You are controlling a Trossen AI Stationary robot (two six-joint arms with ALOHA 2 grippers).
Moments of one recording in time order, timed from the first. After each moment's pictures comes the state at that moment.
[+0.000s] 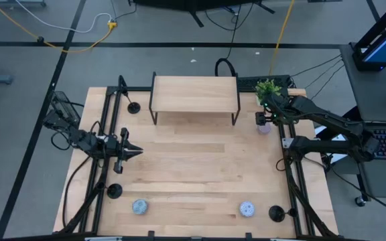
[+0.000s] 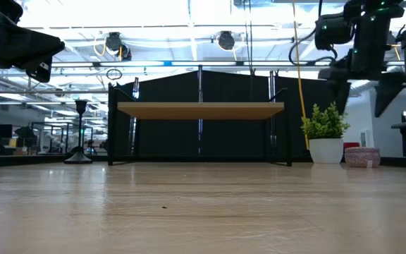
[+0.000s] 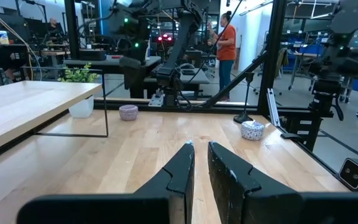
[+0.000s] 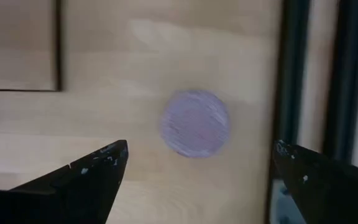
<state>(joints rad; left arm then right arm) -0.55 0.03 0.02 0.07 -0.50 -0.03 -0.65 1.00 0.81 -1.16 0.15 0.90</state>
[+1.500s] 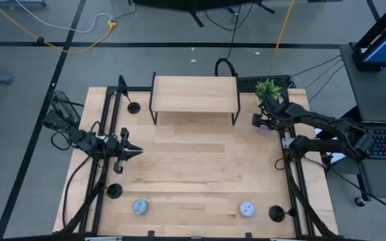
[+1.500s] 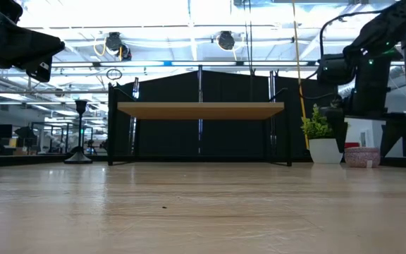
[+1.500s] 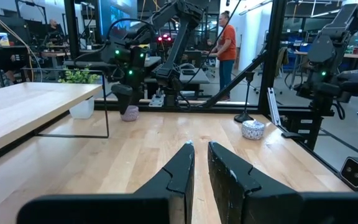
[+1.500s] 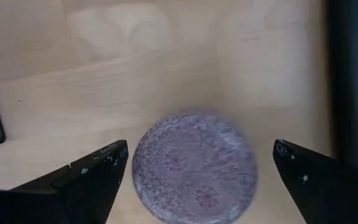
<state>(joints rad) -0.55 0.03 0.02 0.07 -0.50 -0.02 -0.80 1.09 0.52 -0.75 0.05 0.96</state>
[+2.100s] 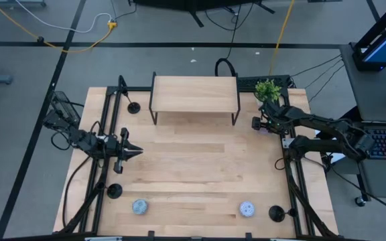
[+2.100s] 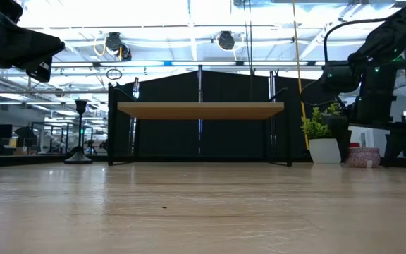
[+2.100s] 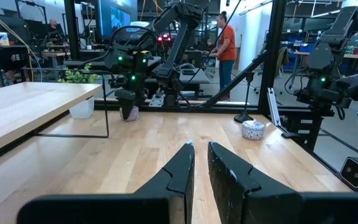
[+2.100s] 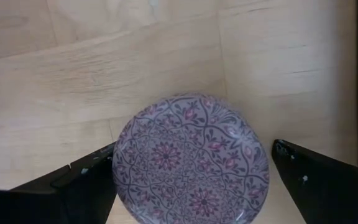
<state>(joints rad) -0.55 0.03 0.02 0.07 -0.50 -0.02 -0.80 1.08 0.44 -0.67 0.02 0.96</state>
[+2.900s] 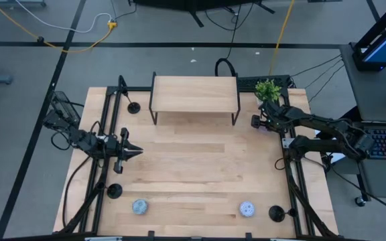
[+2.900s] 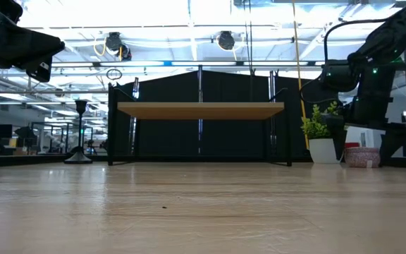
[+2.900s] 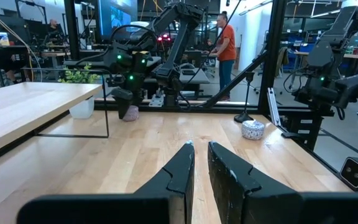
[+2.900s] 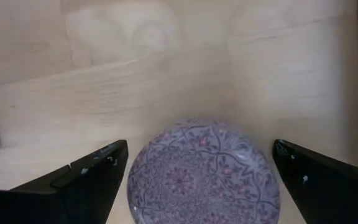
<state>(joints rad) -0.55 0.03 0.02 0.07 -0.50 -0.02 -0.80 1.09 0.43 -0.61 0.05 0.95</state>
